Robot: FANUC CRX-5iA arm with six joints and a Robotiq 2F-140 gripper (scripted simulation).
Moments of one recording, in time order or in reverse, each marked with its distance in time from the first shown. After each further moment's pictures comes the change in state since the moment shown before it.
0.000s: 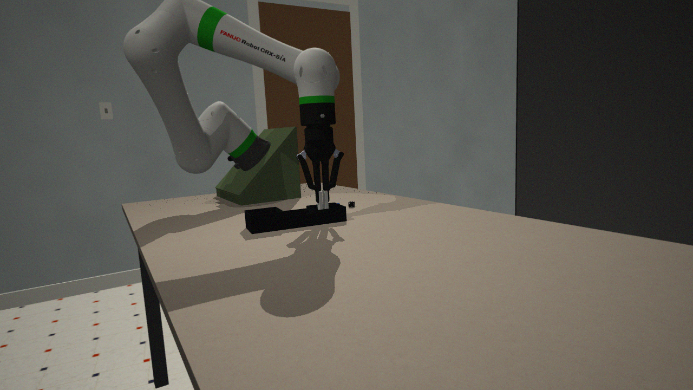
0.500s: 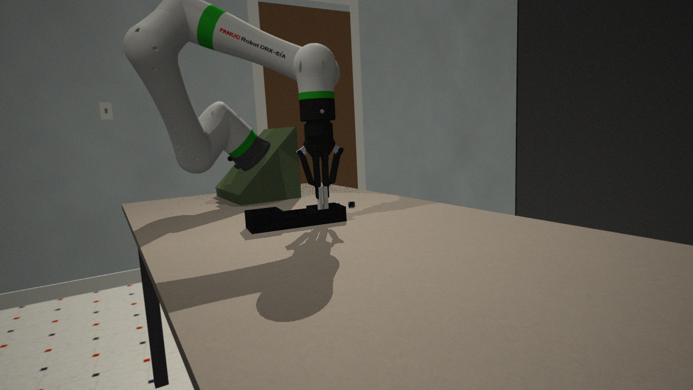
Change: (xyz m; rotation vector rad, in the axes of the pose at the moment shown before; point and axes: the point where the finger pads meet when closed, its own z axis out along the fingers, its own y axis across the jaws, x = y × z) arm 0.000 0.000 -0.011 0.000 0.000 0.000
